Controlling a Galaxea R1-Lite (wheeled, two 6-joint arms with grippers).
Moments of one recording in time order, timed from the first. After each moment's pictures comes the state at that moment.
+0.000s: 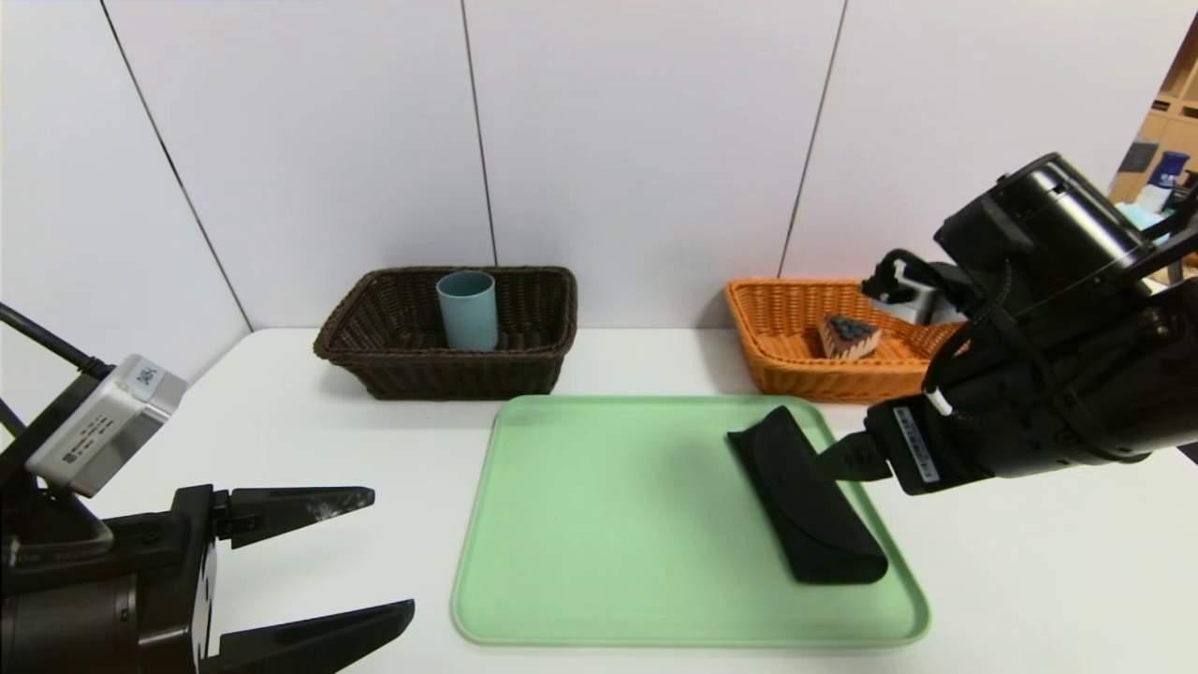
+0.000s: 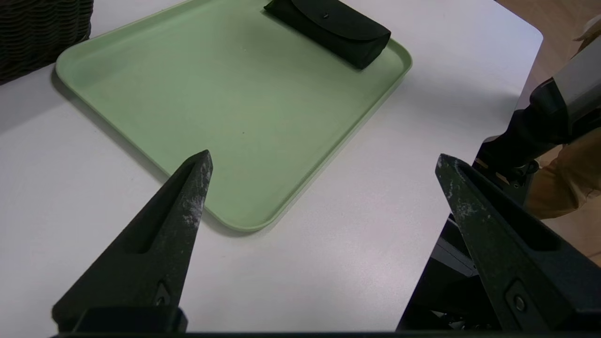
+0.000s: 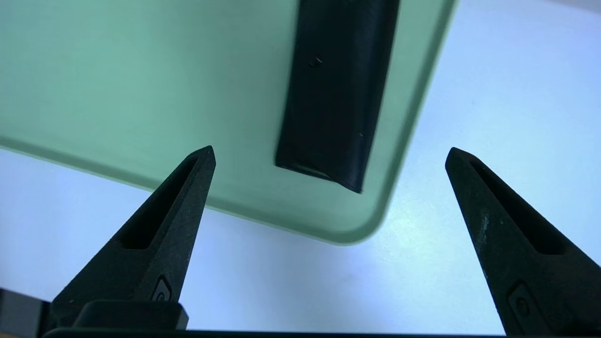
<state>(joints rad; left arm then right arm) -0.39 1.05 -0.47 -0.29 -0.60 -0.05 0.55 1.57 -1.29 0.71 -0.15 0.24</state>
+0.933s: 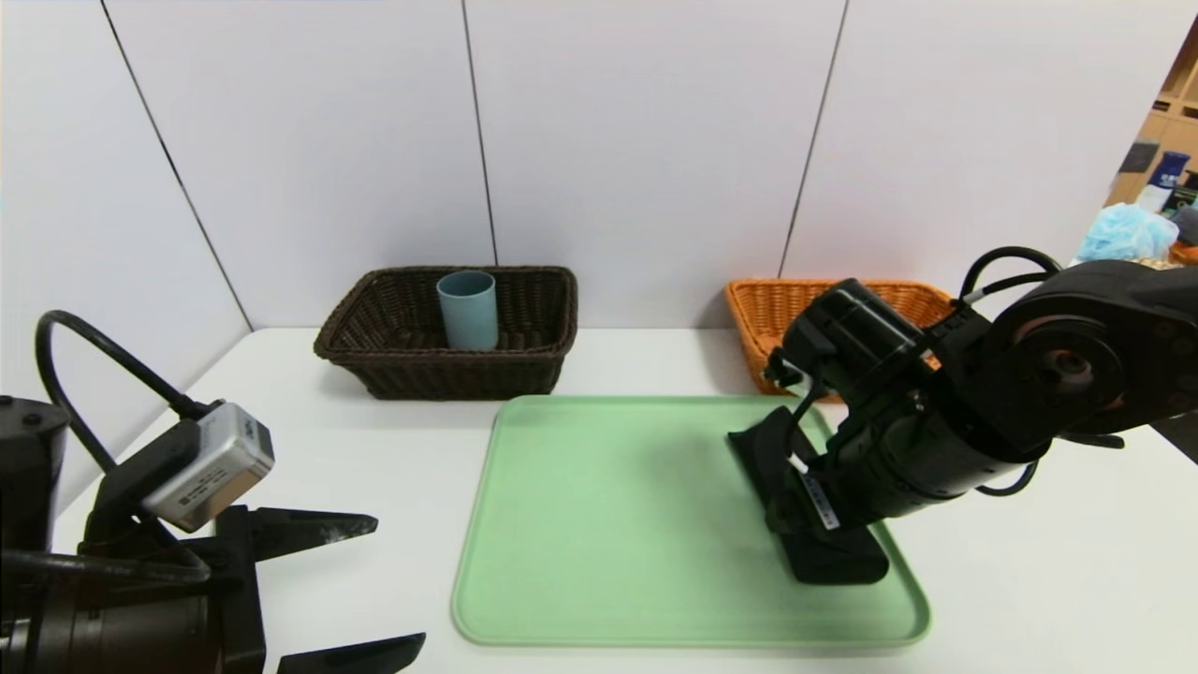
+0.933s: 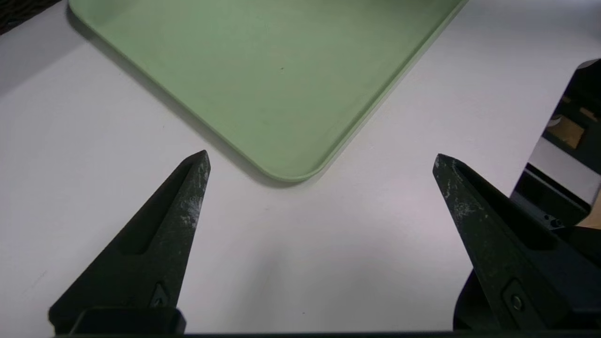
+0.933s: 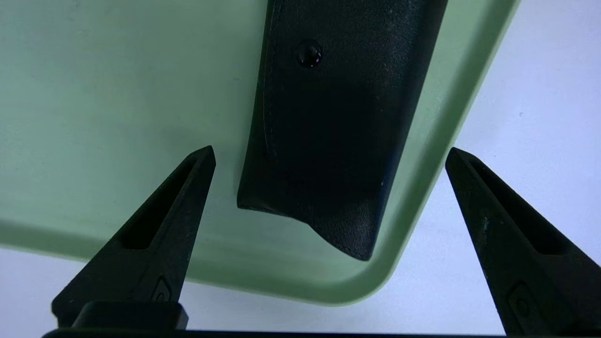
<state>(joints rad) -0.39 1.15 -0.47 -0.17 -0.50 0.16 0.58 1.80 -1.25 0.62 -0.22 0.21</state>
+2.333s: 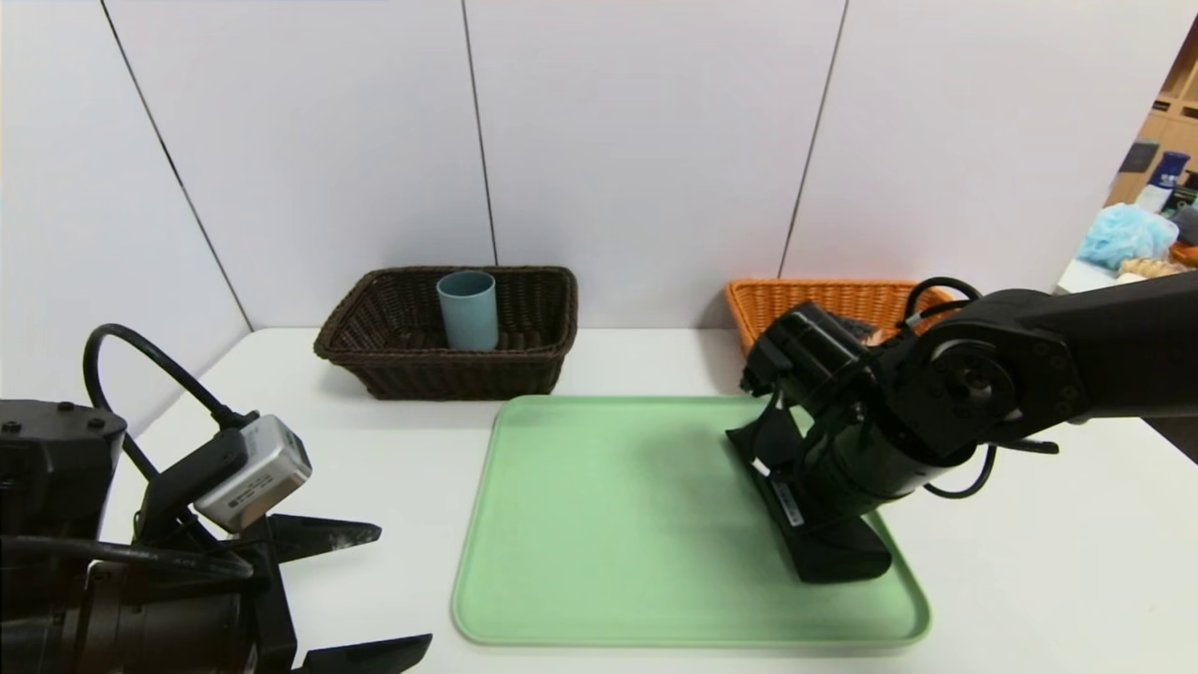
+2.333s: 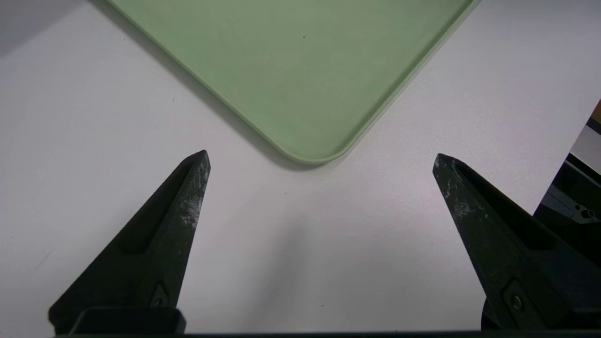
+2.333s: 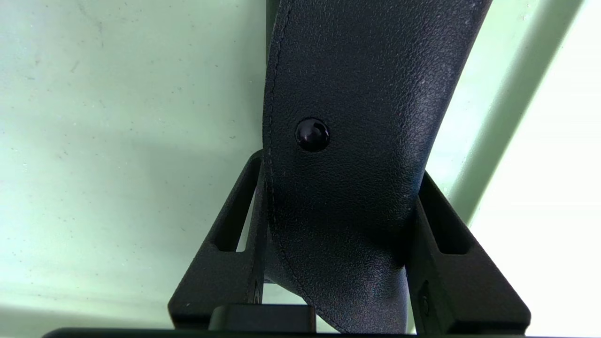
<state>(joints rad) -0.39 1.20 -0.46 -0.16 -0.46 0.18 0.57 1.90 -1.26 0.56 -0.23 0.23</state>
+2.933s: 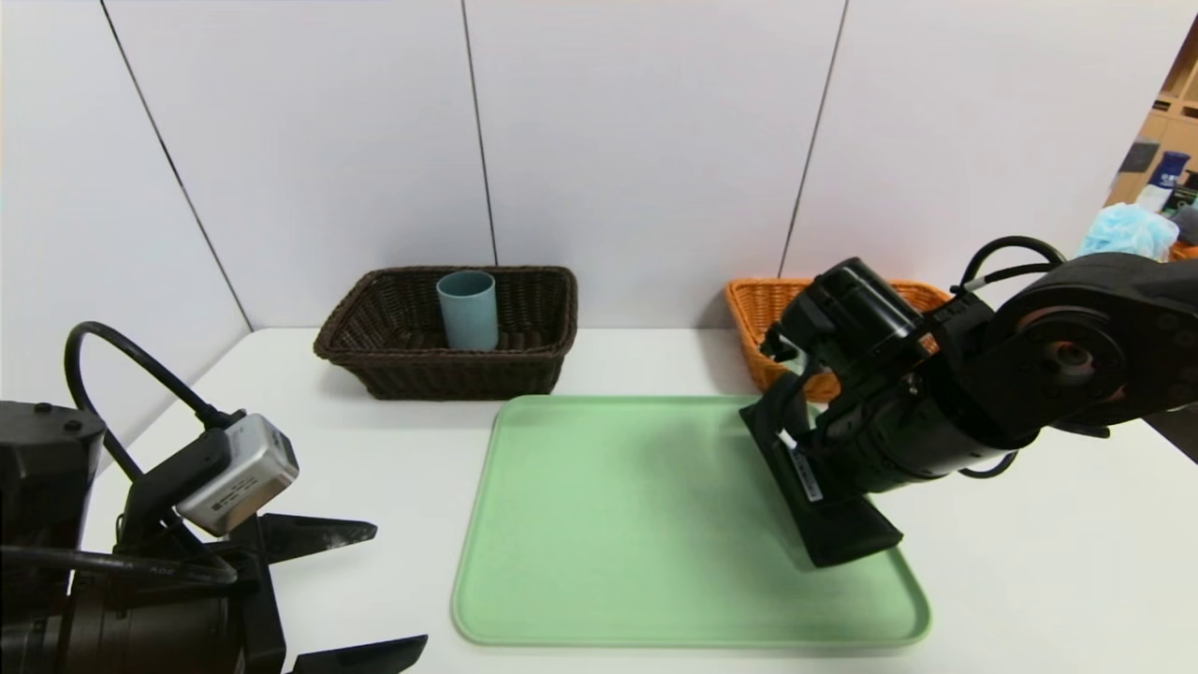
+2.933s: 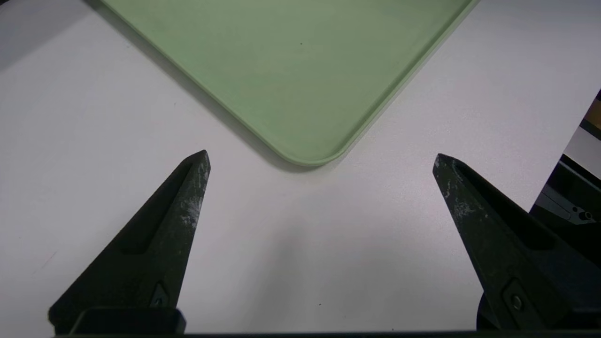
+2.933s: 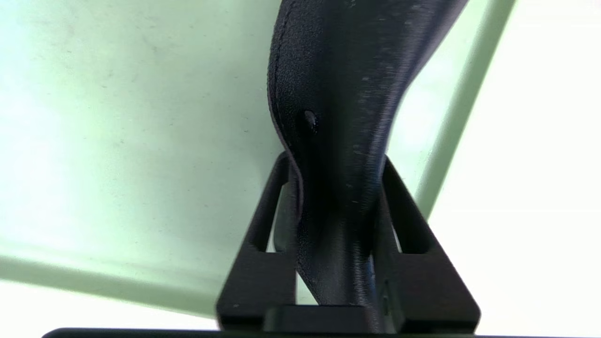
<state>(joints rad) -0.39 1.18 -0.46 -0.16 -0.46 0.18 0.58 1.79 -1.27 0.55 -0.23 0.22</state>
